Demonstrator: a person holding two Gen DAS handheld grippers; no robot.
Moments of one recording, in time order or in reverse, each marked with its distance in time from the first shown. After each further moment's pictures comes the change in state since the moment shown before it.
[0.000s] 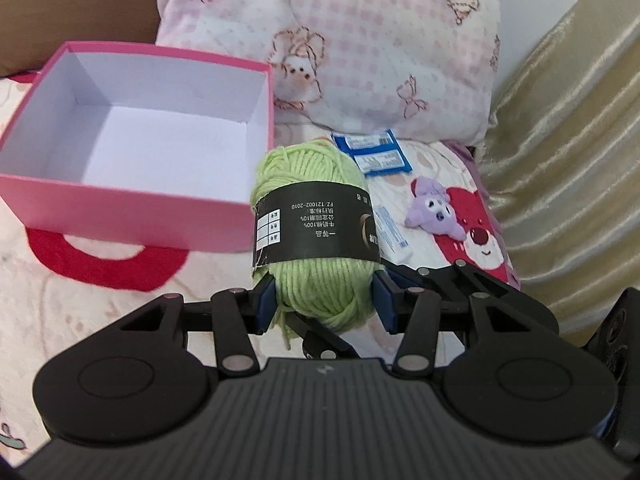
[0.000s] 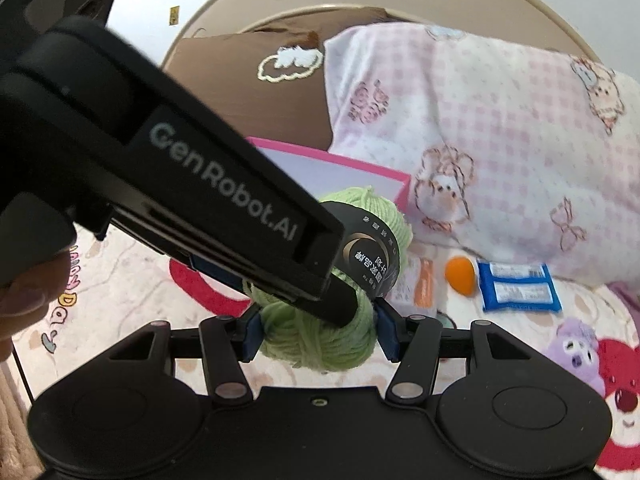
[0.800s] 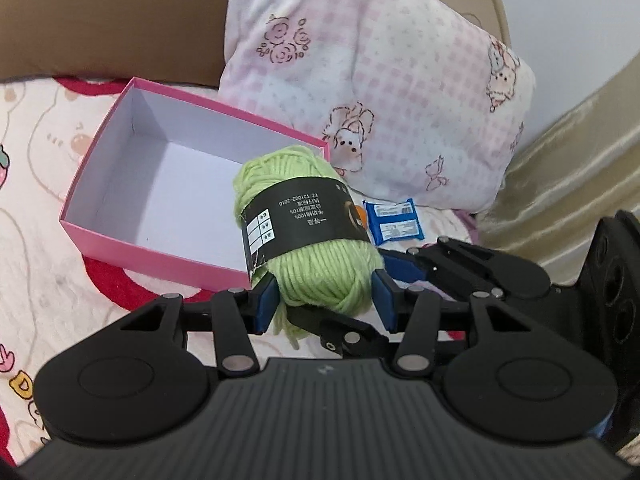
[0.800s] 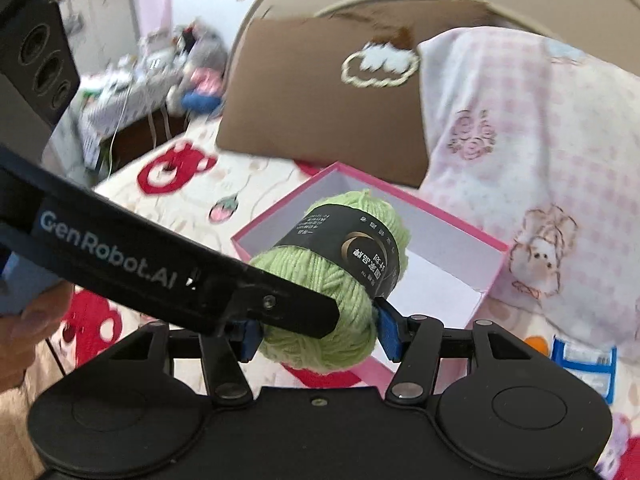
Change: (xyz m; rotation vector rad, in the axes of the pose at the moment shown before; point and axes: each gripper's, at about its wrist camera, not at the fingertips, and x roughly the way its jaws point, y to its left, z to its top) left arm -0.067 0.067 0.079 -0.178 -0.024 -0.019; right arm 0.038 0.010 0.139 -0.089 0.220 0.291
